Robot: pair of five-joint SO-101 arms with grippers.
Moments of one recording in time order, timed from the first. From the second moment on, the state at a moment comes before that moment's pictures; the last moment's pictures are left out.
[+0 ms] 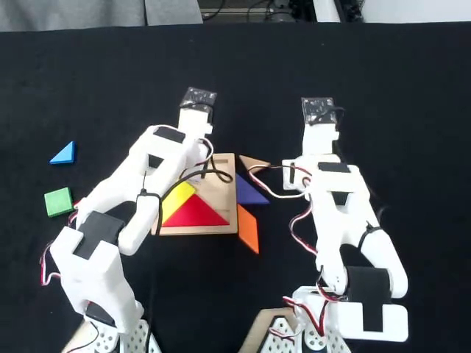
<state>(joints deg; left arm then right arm) 14.2 17.9 15.8 51.9 2.2 3.6 -8.7 48.6 33.8 3.7</state>
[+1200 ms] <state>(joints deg) 6.4 18.1 15.6 55.9 -7.5 3.5 -8.7 48.6 33.8 3.7</state>
